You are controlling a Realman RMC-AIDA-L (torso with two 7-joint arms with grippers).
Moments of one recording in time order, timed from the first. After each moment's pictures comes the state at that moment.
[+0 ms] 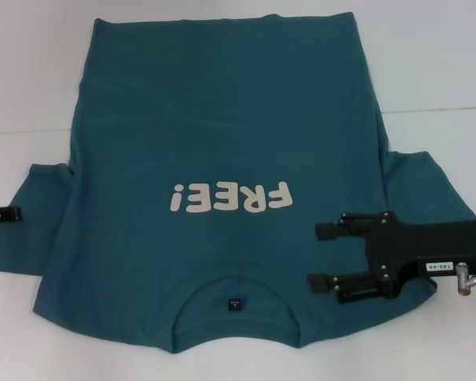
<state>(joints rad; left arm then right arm) -0.62 -1.97 -2.42 -0.64 -0.70 0.84 -2.34 0.52 2.08 -0.71 -0.80 -2.06 -1.68 1.40</state>
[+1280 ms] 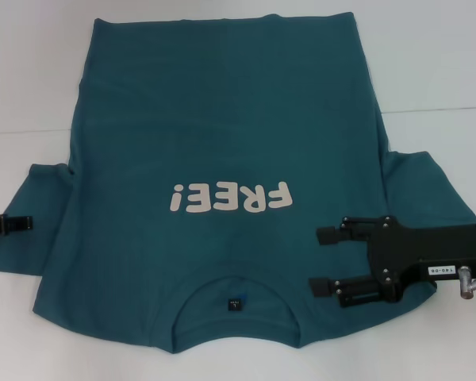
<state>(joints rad) -0.64 -2.01 -2.41 -0.62 -0.63 0.78 -2.28 0.52 2.08 -0.71 -0.80 -2.07 -1.69 1.41</state>
